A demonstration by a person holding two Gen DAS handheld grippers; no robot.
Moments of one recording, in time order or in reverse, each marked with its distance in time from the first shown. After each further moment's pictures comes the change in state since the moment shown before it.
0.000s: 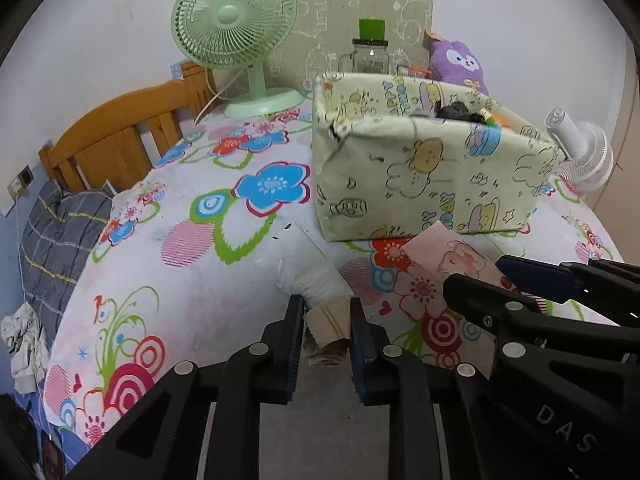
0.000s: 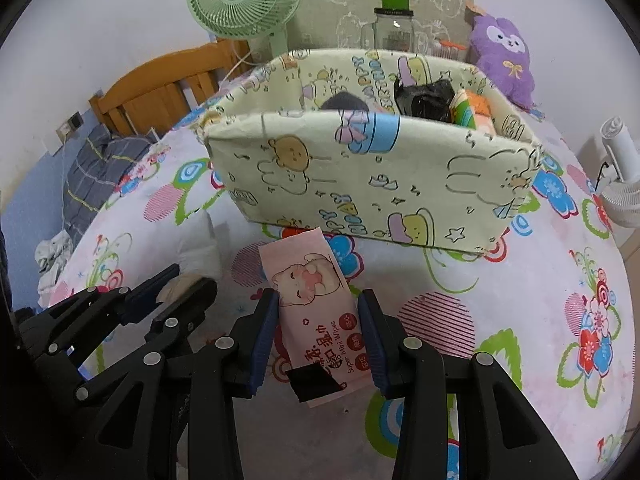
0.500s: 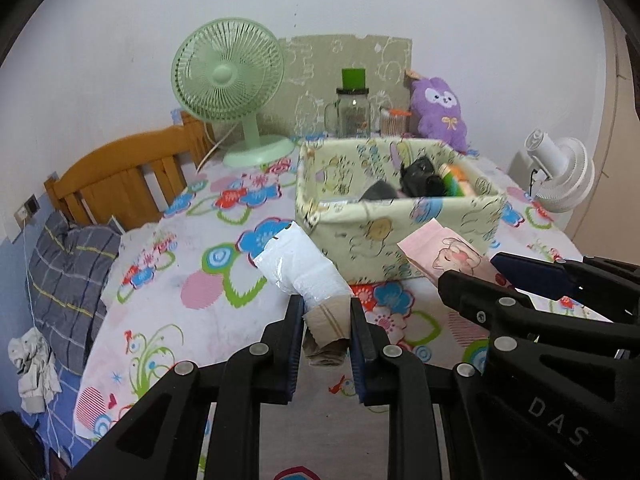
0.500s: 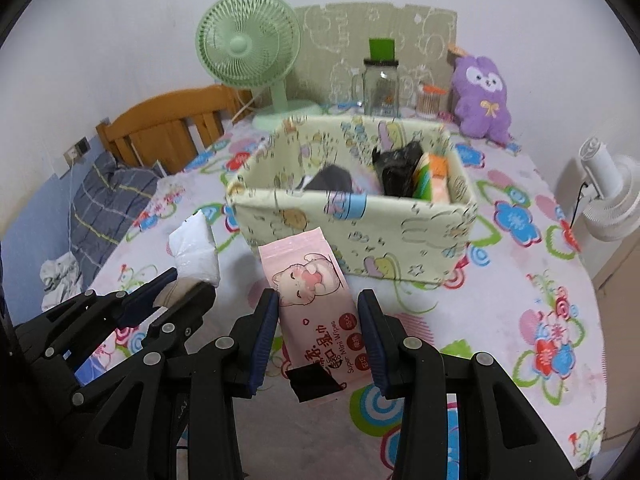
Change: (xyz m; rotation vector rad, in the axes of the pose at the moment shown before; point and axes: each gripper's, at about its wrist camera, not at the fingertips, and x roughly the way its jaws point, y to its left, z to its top) left arm -0.059 -0.015 0.021 0.040 -0.112 -0.004; right arm -0.066 -0.003 0.010 0.005 -0.127 -0.015
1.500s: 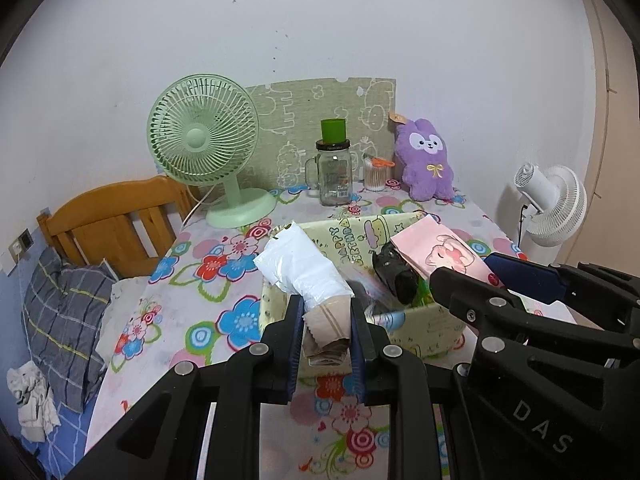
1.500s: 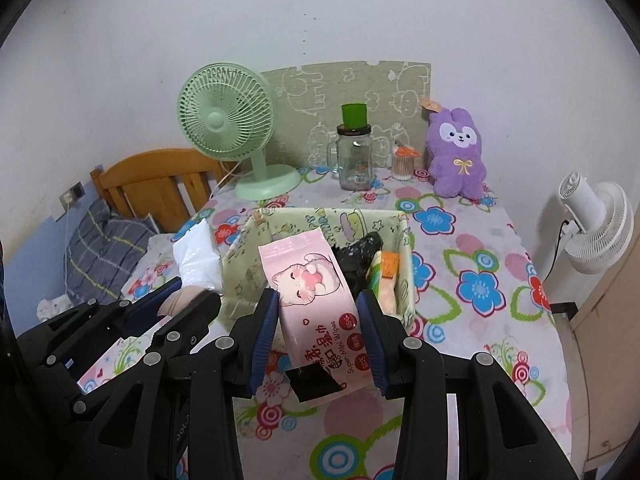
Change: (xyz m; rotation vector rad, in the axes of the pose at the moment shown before) left arm 0.003 -0.026 0.071 0.019 -0.101 -0.022; right arm -0.022 -0.038 0.058 0.033 -0.150 -0.026
